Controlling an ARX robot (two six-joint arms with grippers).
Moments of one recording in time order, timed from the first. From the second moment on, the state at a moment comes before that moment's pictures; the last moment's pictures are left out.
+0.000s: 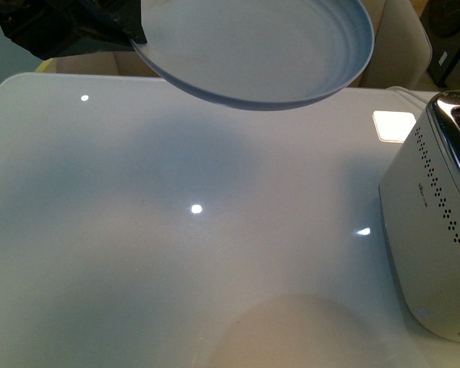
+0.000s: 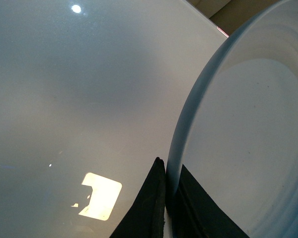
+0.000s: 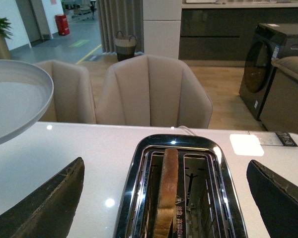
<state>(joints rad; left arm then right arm) -0.44 1.59 1.07 -0.28 -0.01 -0.83 0.00 0.01 0.02 0.00 0.00 -0.01</state>
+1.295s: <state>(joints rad) 0.18 2.17 0.64 0.42 0.22 -0.54 0.00 0.01 0.02 0.00 0.00 -0.01</state>
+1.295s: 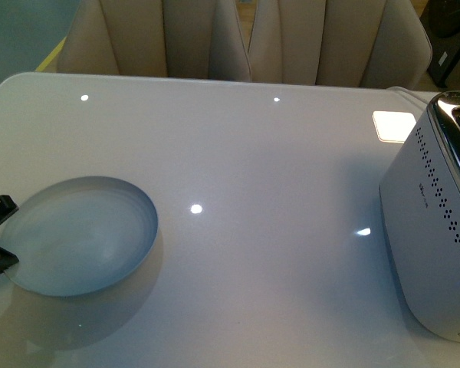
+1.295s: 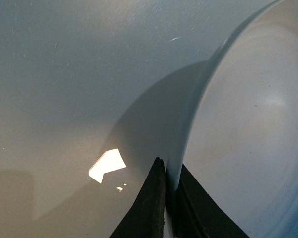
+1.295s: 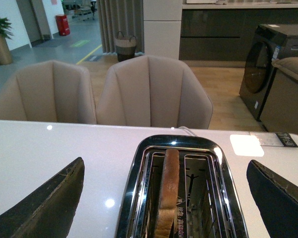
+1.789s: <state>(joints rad) 0.25 2.27 0.70 0.50 0.26 -0.54 0.00 0.01 0.02 0.00 0.00 -0.01</state>
